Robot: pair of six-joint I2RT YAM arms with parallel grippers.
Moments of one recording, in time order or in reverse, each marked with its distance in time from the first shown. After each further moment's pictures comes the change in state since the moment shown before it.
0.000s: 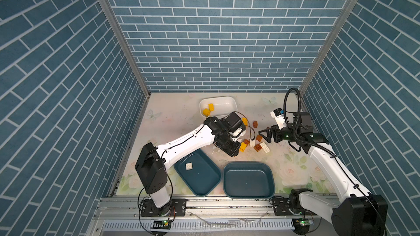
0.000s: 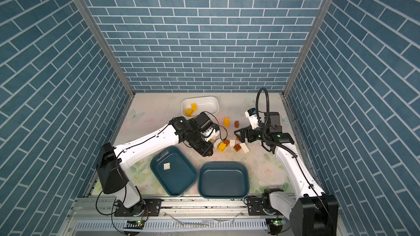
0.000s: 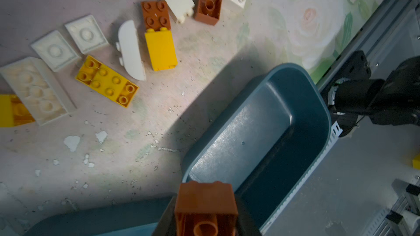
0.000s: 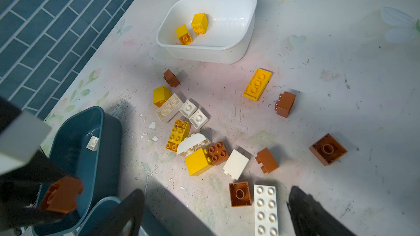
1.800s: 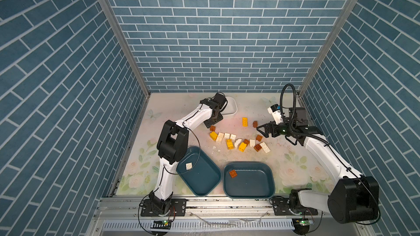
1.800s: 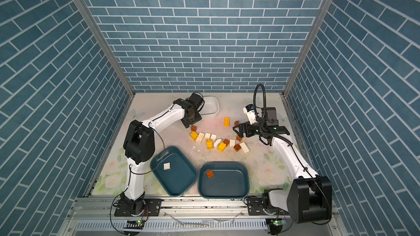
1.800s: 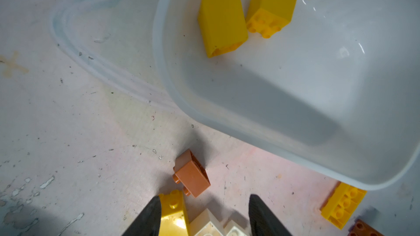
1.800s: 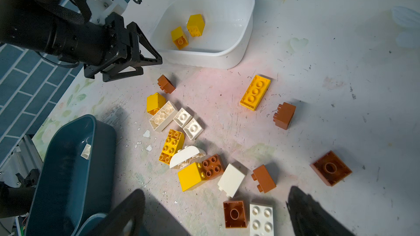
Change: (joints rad) left arm 0.393 0.449 0.355 0.083 -0.487 -0.933; right arm -0.003 0.142 0.057 0.063 -0.014 0.001
